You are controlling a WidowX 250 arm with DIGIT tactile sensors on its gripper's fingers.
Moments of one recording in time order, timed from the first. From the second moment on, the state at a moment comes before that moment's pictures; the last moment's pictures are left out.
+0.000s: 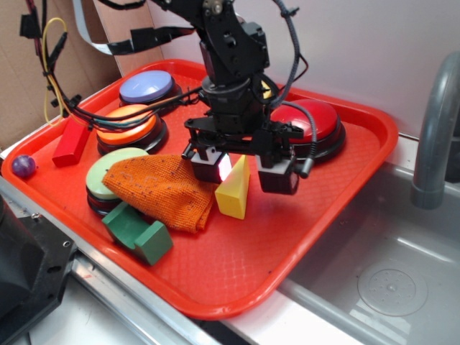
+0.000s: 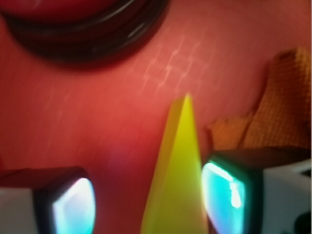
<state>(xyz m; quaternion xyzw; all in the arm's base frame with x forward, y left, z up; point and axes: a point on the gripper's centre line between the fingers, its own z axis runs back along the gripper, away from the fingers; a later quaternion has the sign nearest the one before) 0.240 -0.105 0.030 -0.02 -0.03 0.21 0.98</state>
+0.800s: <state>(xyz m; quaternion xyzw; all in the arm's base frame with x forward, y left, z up) 0.236 -0.096 0.057 0.04 -0.02 0.16 0.99</state>
